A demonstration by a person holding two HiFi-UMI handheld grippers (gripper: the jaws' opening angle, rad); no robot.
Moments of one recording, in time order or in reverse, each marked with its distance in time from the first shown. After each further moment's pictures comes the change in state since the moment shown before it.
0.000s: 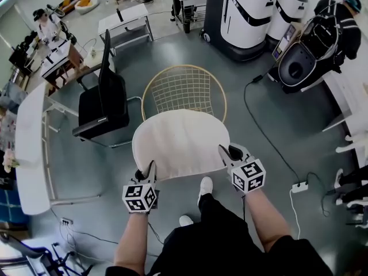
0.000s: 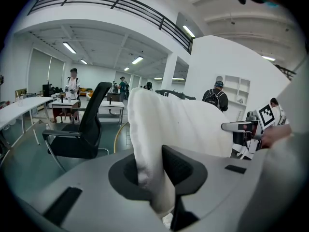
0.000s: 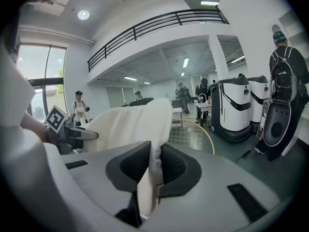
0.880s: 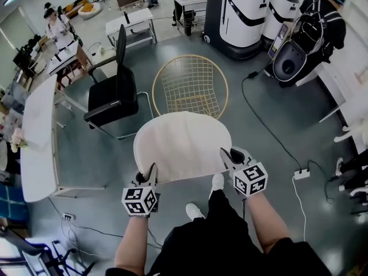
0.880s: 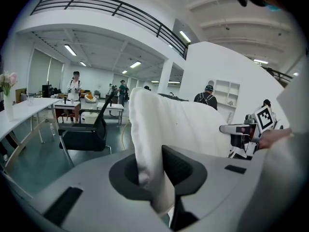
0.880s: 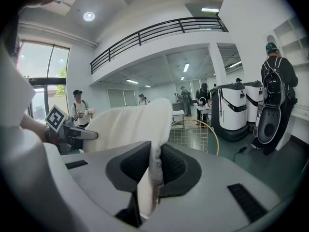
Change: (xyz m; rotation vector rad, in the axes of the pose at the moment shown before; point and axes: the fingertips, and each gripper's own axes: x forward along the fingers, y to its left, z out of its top) left arm -0.180 -0.003 -0.054 0.009 -0.032 -0.041; right arm -0.116 0.152 -0.036 -0.004 -0.037 -0.021
